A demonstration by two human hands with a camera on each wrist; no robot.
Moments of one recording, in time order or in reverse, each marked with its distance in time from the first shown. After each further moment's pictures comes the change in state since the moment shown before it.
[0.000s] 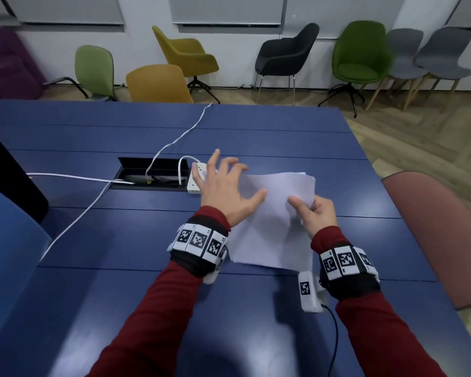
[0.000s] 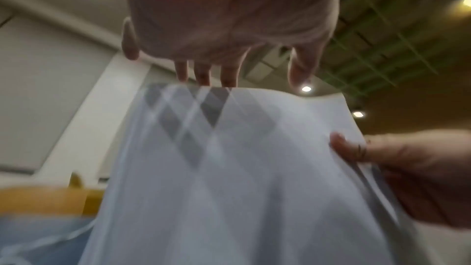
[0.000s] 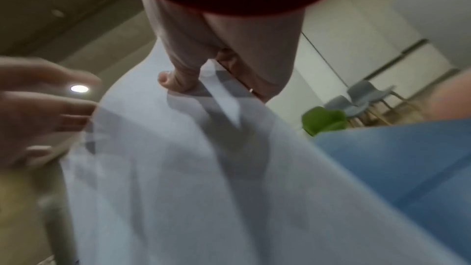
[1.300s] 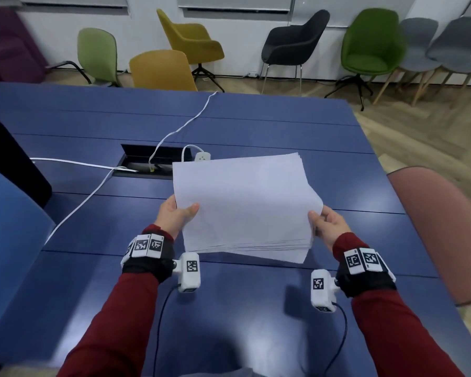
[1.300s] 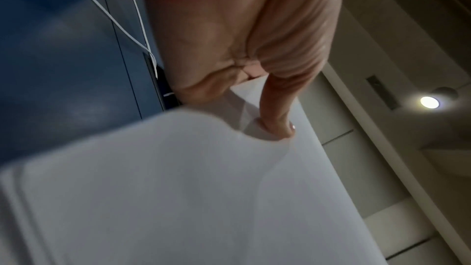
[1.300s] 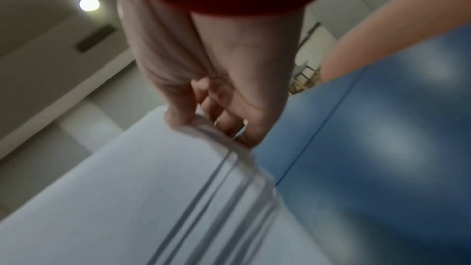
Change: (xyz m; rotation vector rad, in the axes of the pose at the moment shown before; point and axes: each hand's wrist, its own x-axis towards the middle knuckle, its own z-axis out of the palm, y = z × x) left_hand -0.040 -0.135 0.015 -1.097 -0.132 -0.633; right_hand 0.006 0.068 -0.032 0.106 -0.203 0.287
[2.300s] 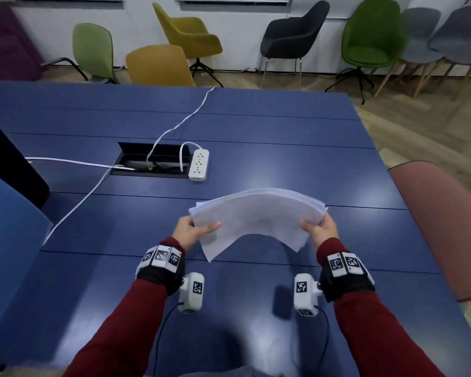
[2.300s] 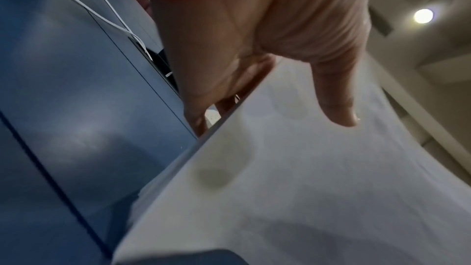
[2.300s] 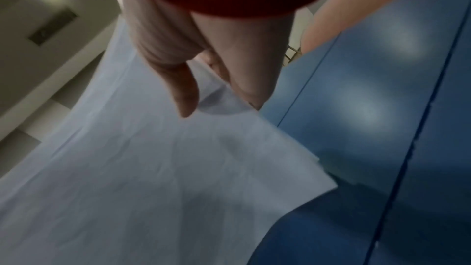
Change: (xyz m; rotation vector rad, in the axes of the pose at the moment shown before) left_hand -0.009 -0.035 0.022 0.105 -0.123 -0.077; right_hand -0.006 0.014 0.022 0.107 0.200 -0.010
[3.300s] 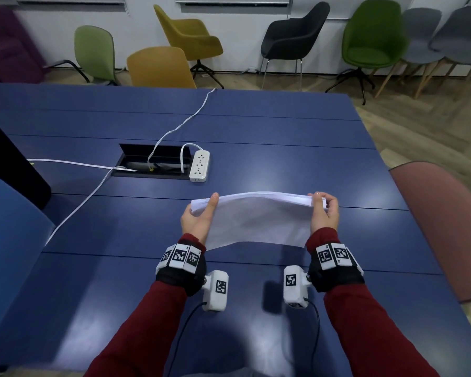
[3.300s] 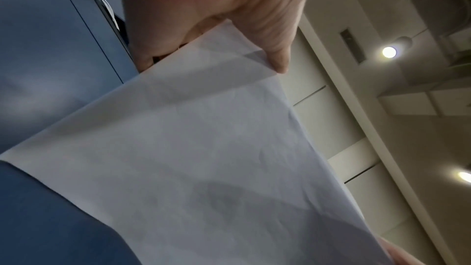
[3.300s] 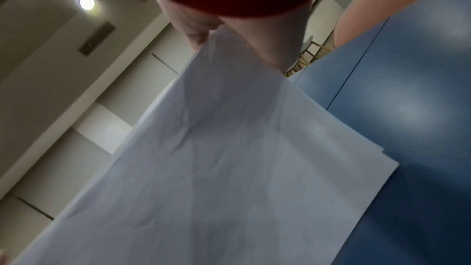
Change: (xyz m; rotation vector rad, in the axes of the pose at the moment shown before) left_hand 0.005 0.015 0.037 -0.090 0.474 0.016; right_hand 0.005 -0.025 0.032 0.143 0.364 -0.134
